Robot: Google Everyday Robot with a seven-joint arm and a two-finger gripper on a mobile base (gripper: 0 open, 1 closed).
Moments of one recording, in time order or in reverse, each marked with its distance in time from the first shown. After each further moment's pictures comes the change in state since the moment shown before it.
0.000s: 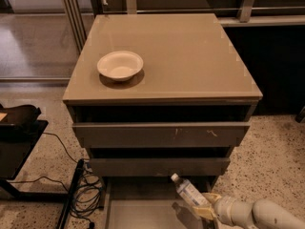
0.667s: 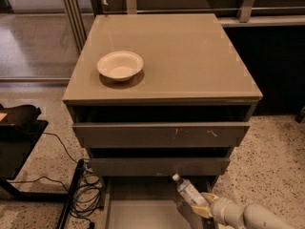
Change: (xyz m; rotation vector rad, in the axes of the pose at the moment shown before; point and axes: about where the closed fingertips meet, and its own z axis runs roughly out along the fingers) arm 0.036 -0.039 0.043 0.104 -0.025 -0.010
